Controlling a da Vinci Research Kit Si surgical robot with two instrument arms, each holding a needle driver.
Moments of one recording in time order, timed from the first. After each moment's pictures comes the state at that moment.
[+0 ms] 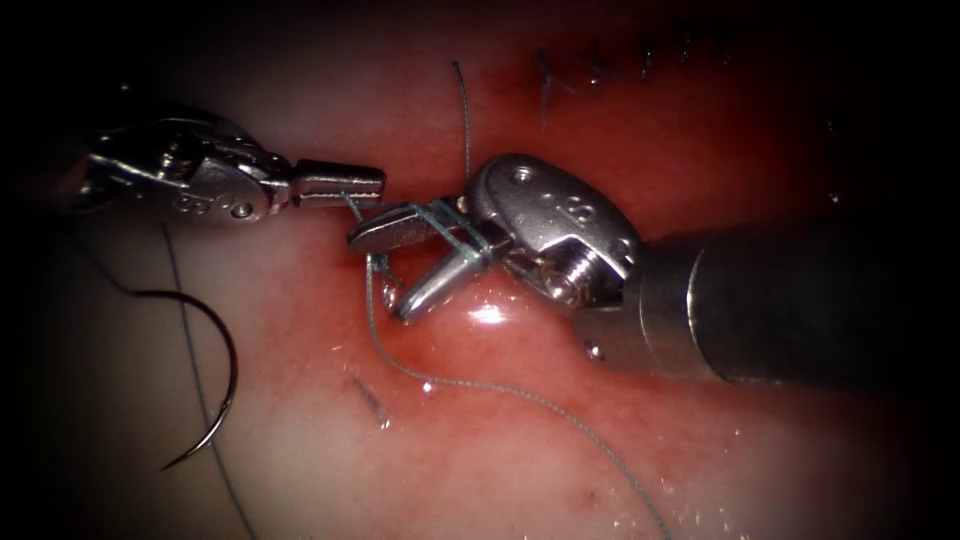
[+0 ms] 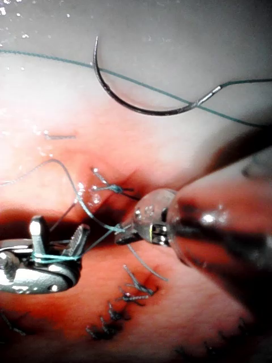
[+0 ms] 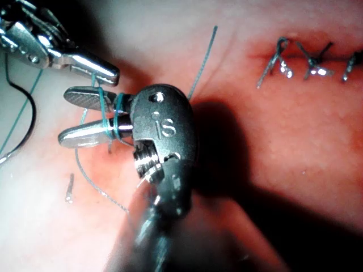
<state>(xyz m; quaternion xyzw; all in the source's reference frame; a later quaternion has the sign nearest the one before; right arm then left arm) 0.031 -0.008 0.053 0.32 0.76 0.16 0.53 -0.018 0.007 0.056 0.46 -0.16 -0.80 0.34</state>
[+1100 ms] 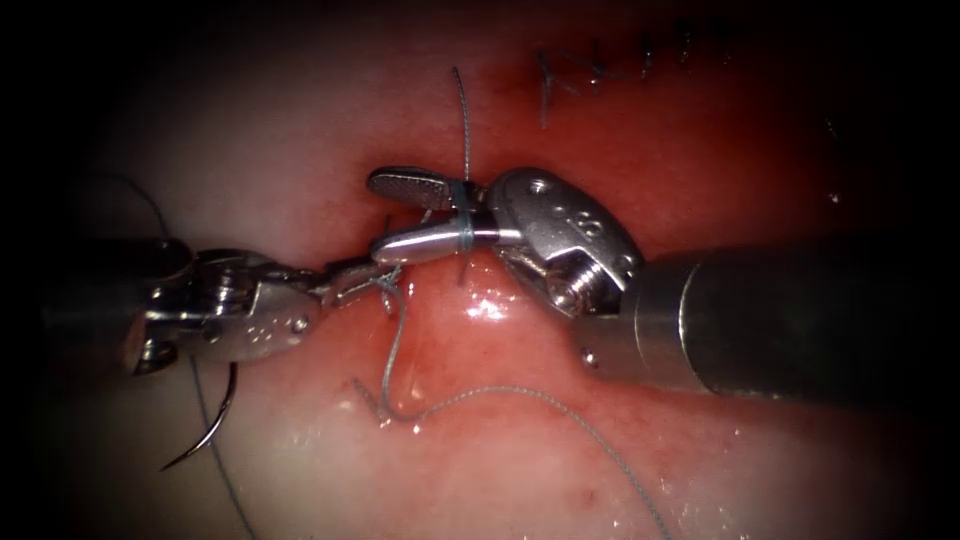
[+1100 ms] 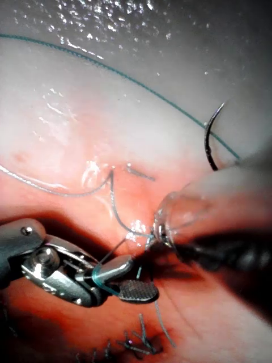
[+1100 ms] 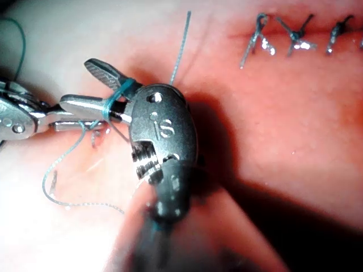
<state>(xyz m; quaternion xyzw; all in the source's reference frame) 0.029 -0.005 0.056 0.04 0.69 0.40 0.60 -0.021 -0.002 0.056 0.35 -0.20 -0.91 0.13</state>
